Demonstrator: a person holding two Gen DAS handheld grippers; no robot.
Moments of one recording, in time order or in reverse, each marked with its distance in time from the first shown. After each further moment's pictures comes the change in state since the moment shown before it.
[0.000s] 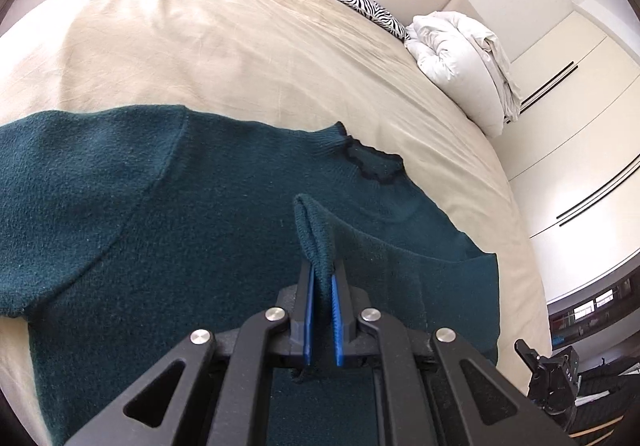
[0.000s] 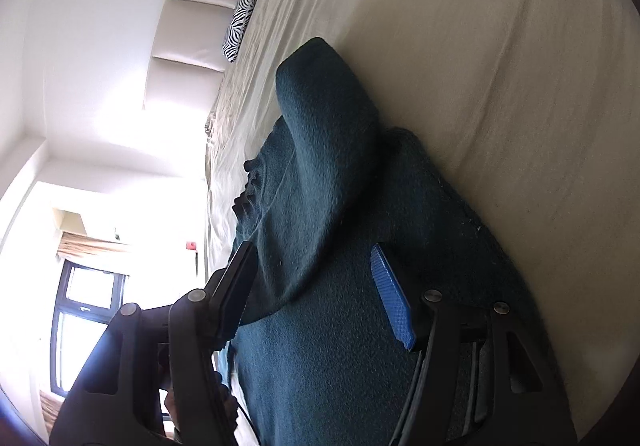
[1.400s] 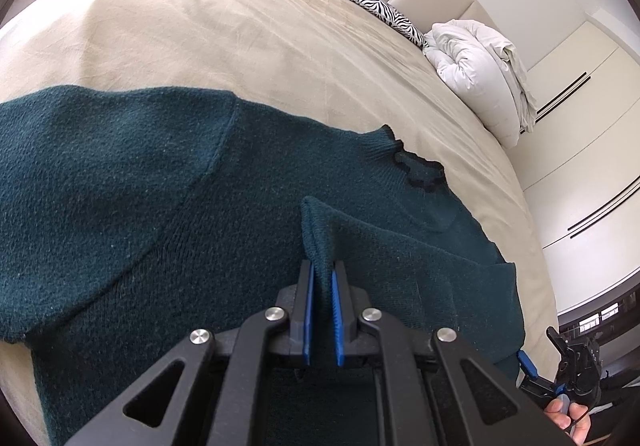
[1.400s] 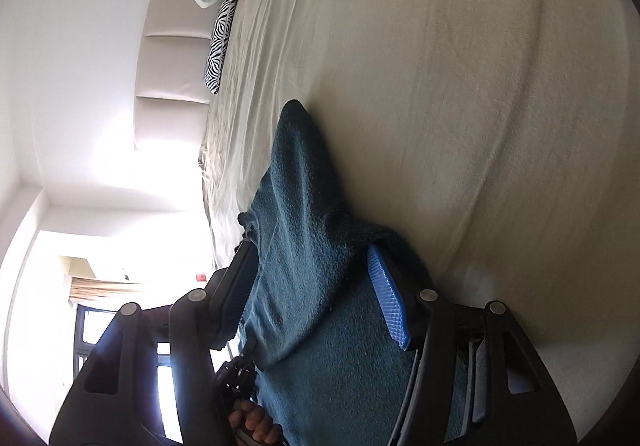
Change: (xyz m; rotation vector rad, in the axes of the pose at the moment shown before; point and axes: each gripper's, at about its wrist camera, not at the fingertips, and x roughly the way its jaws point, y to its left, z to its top) left arm 0.015 0.028 -0.003 -0.034 -0.019 0.034; right arm -0.027 0.006 0.032 0.025 -0.047 -0.065
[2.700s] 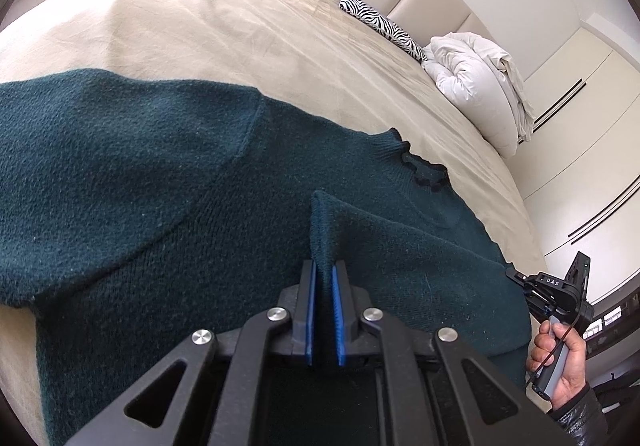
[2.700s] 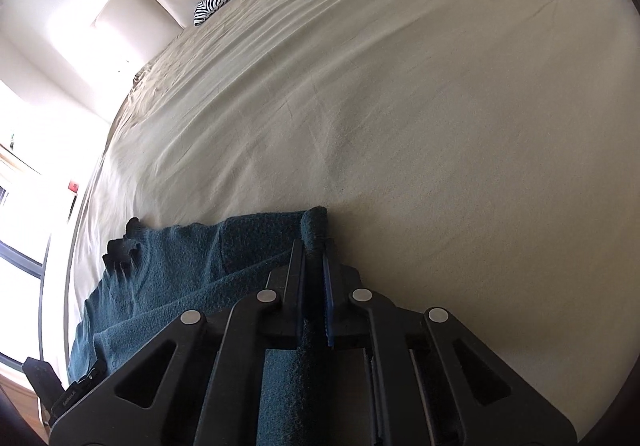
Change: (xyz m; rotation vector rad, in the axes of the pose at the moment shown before) left arm -0.003 0.009 -0.014 0.004 -0.068 0.000; right arm 0.098 0.054 0.093 -0.483 0.016 -0.340
